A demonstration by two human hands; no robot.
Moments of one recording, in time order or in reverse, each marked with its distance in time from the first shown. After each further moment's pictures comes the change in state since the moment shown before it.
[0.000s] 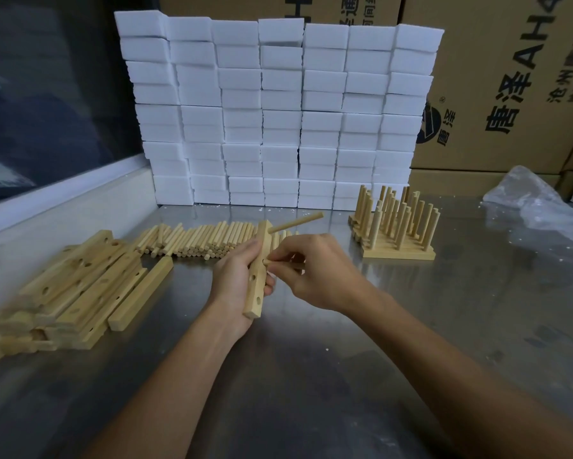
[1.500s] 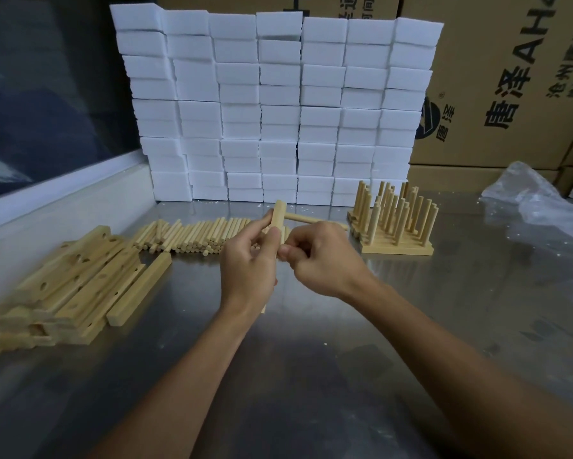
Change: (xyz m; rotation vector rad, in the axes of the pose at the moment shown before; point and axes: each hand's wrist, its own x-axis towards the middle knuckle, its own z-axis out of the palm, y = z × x) left_hand -0.004 -0.007 0.013 0.509 0.073 0.528; right_hand 0.002 -0.001 -0.008 0.061 0.032 0.178
